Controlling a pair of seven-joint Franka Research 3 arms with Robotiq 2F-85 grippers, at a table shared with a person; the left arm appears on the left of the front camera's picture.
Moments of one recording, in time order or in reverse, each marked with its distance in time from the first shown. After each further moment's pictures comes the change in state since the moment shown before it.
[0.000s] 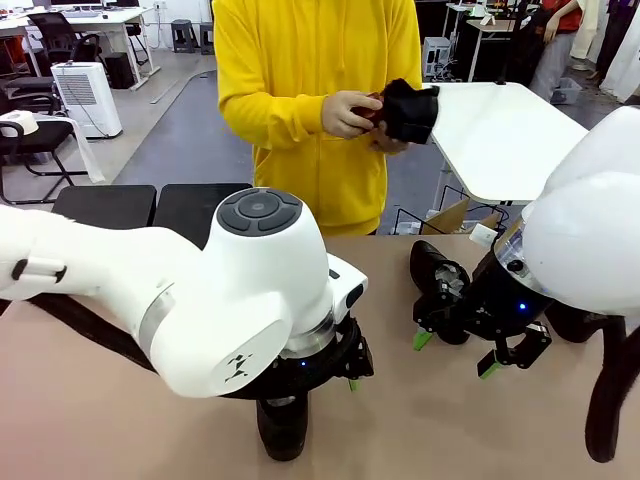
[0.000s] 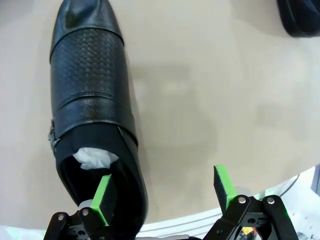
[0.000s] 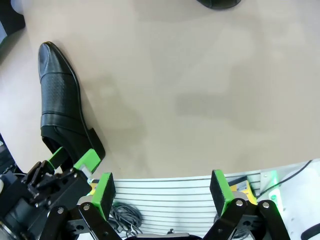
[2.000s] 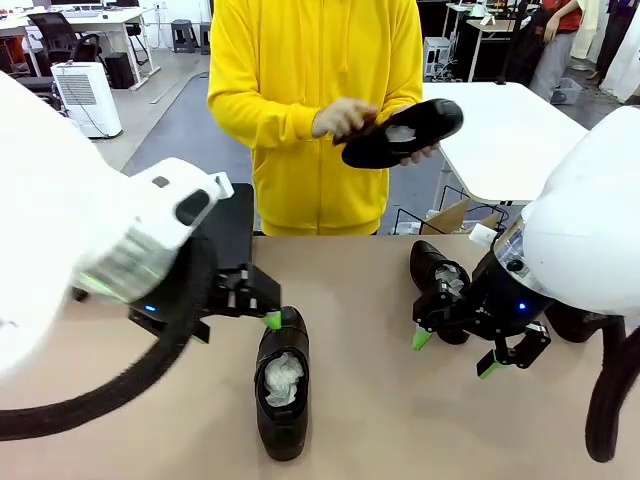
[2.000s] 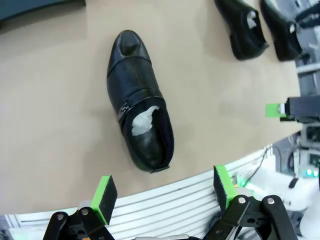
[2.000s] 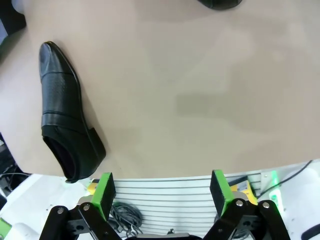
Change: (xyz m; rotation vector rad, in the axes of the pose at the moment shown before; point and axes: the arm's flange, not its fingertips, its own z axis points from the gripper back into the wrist) left arm -0.026 0.095 0.154 -0.215 -0.173 0.018; right arm 0.000 0.000 0.000 0.002 0.001 0.001
